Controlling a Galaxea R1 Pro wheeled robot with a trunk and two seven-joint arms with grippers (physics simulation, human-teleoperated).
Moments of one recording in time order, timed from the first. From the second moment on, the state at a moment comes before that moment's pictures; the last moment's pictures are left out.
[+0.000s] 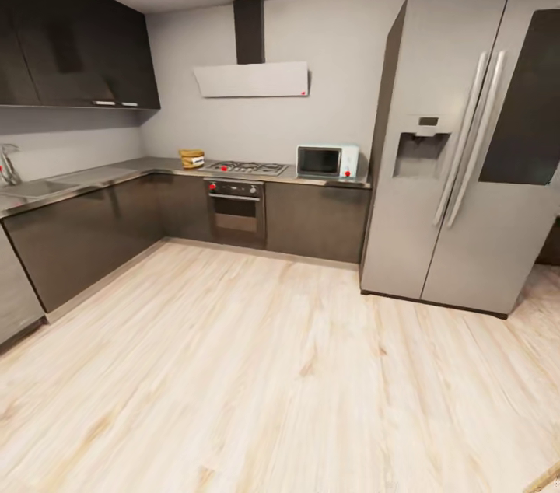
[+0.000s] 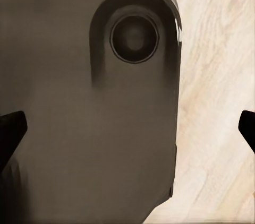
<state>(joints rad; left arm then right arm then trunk) 0.00 -0.01 -0.01 -0.05 0.39 -0.01 0.01 0.00 0.00 0.00 0.02 0.00 -0.10 -0.01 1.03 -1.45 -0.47</state>
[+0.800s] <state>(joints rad) 0.00 -0.01 -0.01 -0.05 0.39 -0.01 0.00 0.00 0.00 0.00 0.02 0.00 -0.10 -0.01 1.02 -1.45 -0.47</state>
